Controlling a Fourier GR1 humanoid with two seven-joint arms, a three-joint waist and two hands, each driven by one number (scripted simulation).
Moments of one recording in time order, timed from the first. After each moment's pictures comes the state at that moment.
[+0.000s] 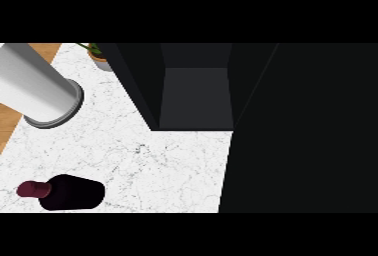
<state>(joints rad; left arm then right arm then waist) 0.39 0.04 0.27 -2.32 0.33 0.06 0.23 -0.52 -0.23 -0.01 -2.49 -0.10 -0.11 0.98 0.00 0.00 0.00</state>
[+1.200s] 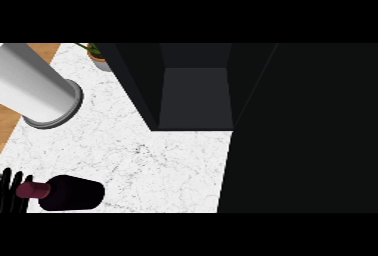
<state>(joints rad) 0.44 0.01 0.27 -1.79 0.29 -0.11 -0.20 -0.59 -0.24 0.00 -2.49 -0.09 -0.14 1.02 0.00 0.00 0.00</state>
